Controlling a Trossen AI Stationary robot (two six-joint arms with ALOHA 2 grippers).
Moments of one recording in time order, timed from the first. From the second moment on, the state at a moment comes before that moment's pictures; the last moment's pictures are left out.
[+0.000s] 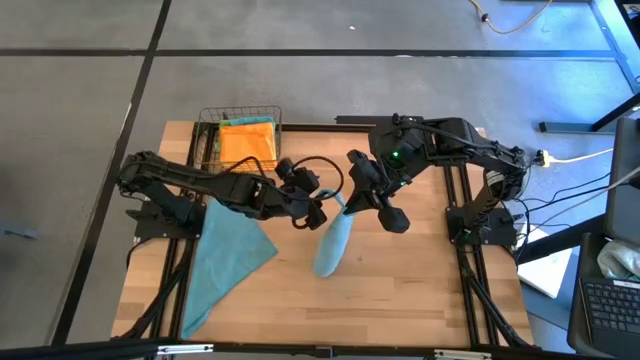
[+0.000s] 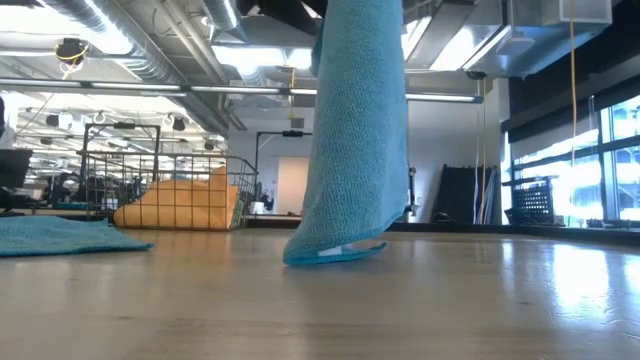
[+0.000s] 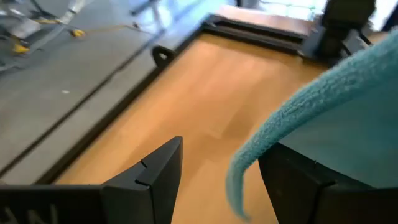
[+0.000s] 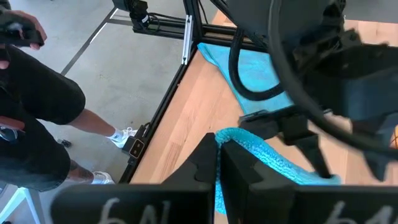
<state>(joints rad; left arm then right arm) -0.19 1.57 1.46 -0.61 -0.71 -0.42 0.08 1.77 2.34 -1.27 -0.36 -0.05</state>
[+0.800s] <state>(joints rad) -0.20 1.63 1.46 -0.71 -0.61 -0.46 0.08 1.77 2.34 -1.27 -0.36 -0.05</state>
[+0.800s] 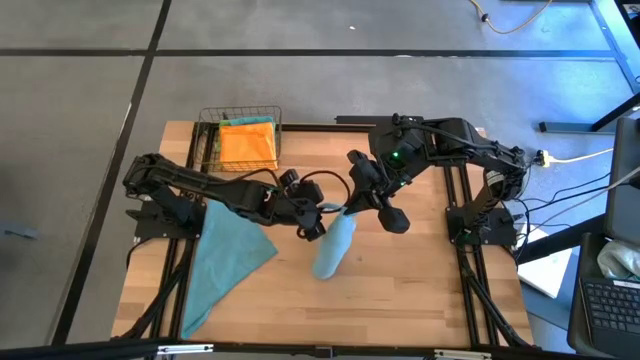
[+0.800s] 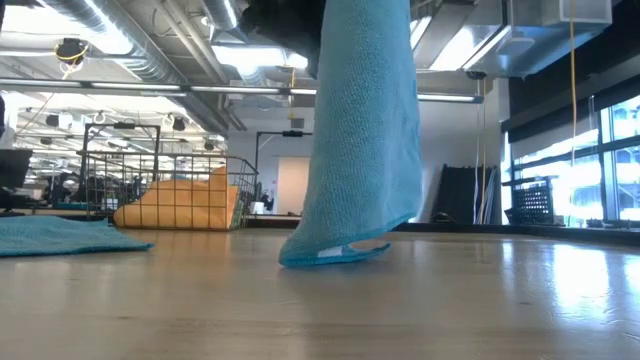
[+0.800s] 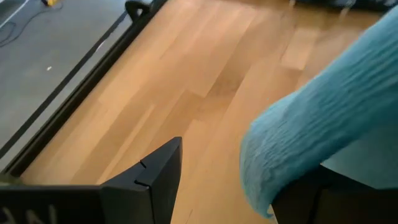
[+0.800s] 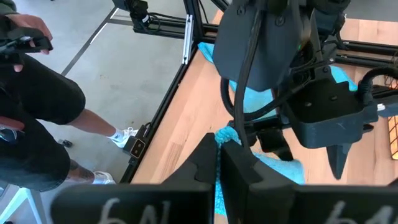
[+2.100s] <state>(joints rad) -0.12 1.45 1.46 -1.05 -0.50 -0.24 0.08 1.78 2.34 -1.48 0.21 -0.27</state>
